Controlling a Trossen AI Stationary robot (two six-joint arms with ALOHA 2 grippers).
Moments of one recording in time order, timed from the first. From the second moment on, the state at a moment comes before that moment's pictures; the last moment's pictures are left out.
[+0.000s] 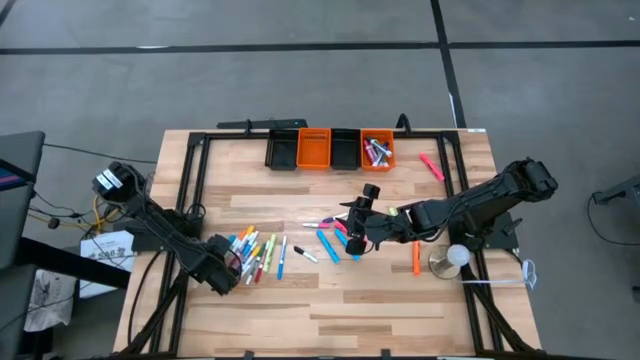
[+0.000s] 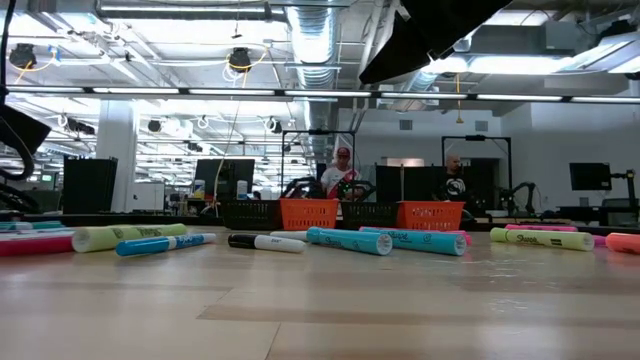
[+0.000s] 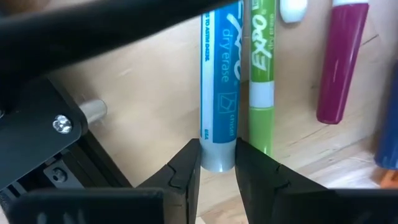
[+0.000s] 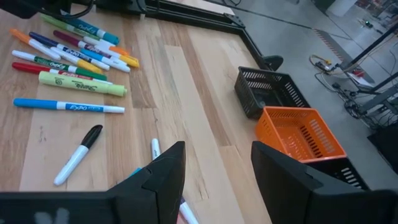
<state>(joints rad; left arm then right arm) -0.77 1.44 0.63 -0.90 -0.01 -1.68 0.28 1.47 0.97 -0.14 0.65 -0.03</state>
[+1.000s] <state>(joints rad) -0.77 1.44 0.63 -0.89 -0.01 -1.71 0.28 1.47 0.97 -0.14 0.65 -0.03</state>
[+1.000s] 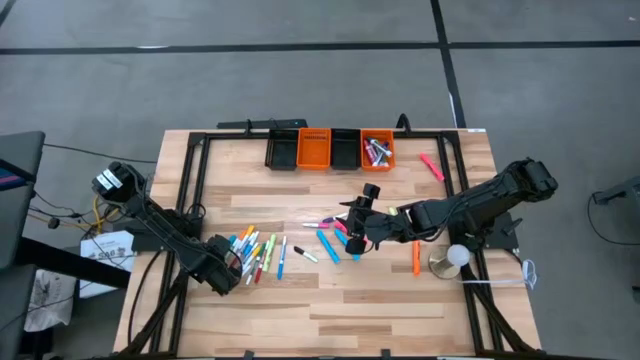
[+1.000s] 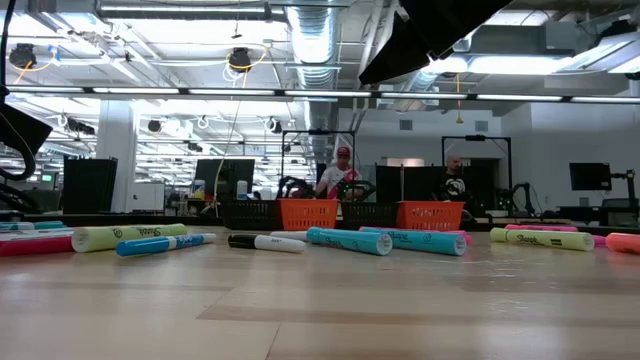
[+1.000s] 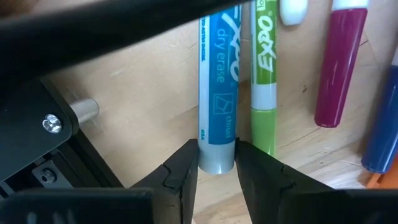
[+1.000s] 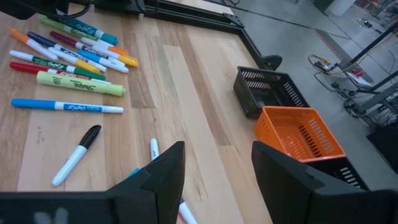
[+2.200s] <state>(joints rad) -0.79 1.44 0.63 -0.87 -0.10 -1.72 0.28 1.47 0.97 -0.14 0.65 -0.03</state>
